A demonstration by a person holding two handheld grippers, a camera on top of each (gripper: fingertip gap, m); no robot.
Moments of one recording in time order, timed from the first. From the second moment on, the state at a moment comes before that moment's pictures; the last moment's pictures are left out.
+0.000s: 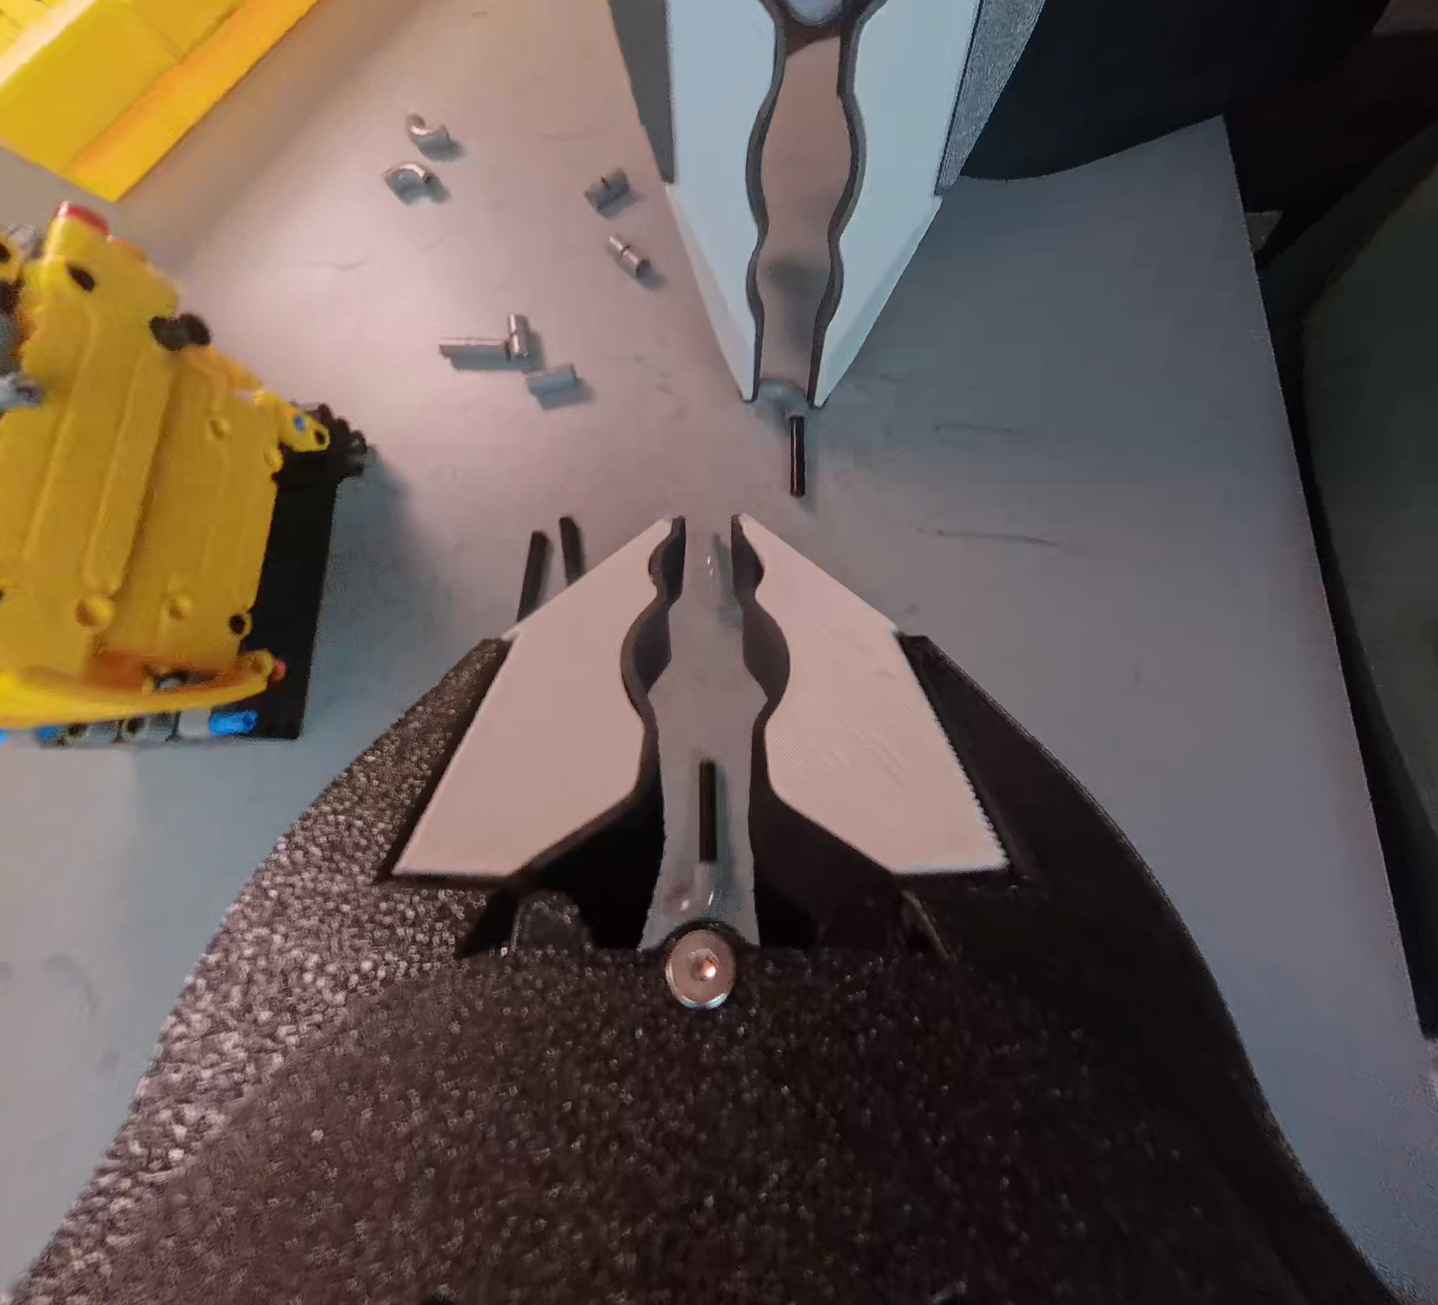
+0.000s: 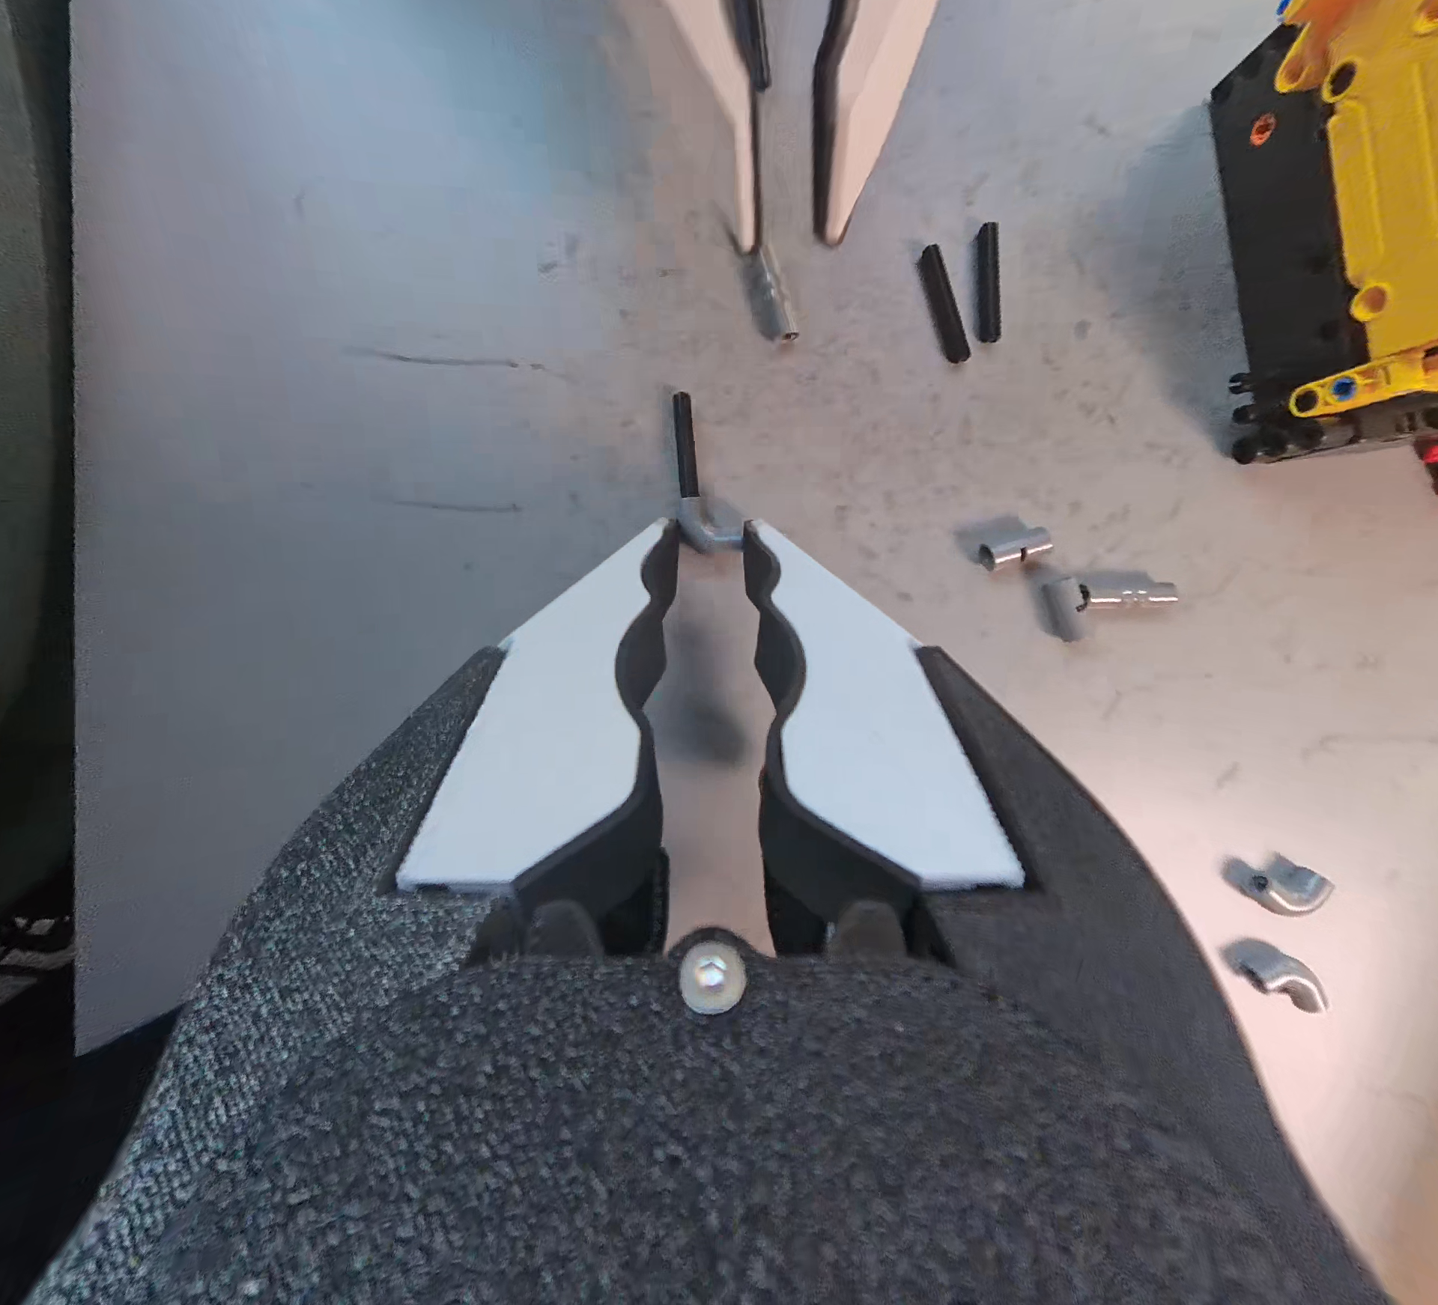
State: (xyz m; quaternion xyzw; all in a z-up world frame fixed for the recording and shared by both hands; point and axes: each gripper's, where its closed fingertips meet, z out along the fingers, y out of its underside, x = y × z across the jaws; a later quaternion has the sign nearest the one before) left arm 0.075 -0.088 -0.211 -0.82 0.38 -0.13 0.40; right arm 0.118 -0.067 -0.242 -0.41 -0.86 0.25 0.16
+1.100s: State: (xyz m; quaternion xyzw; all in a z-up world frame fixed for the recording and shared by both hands) left arm 0.016 -0.143 -0.243 -0.86 0.39 -0.16 0.28; right arm 0.063 -0.091 -0.237 -0.31 -0.90 0.27 0.14
